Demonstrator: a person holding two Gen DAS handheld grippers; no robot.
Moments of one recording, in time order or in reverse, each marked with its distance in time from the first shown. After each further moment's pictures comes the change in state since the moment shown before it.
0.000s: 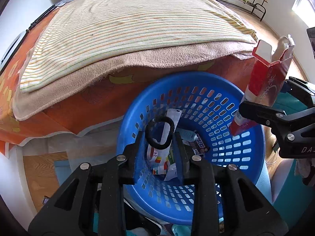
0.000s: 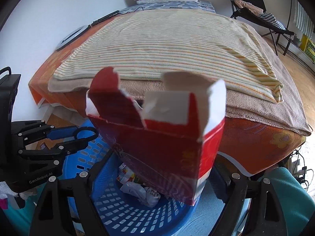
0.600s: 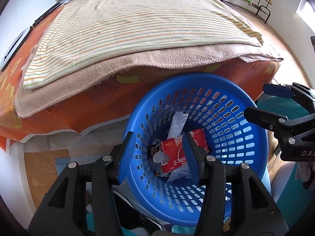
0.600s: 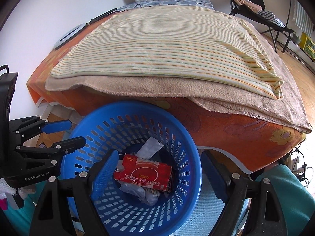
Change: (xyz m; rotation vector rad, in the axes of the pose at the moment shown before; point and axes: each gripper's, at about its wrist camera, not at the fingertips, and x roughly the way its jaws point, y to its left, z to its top) left arm 0.002 0.006 0.001 -0.026 0.004 0.023; right arm 0.003 -0.001 -0.002 0.008 0.017 -0.006
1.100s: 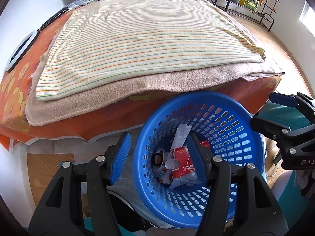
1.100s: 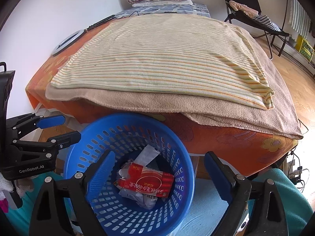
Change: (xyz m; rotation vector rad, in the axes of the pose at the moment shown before) left arm -0.021 0.009 0.018 -0.034 -0.057 0.020; right arm -0.018 -0.003 0.012 0.010 -0.044 -0.026
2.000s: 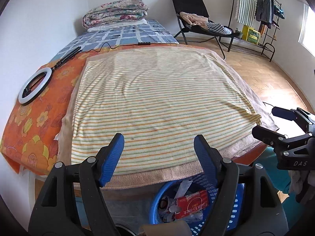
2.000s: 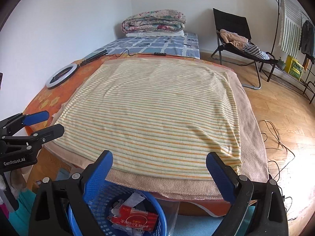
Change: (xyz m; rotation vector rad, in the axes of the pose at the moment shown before) left arm -0.072 0.021 0.105 -0.041 -0.269 0.030; right arm -0.054 -0.018 0.105 -0.016 -0.204 -0.077
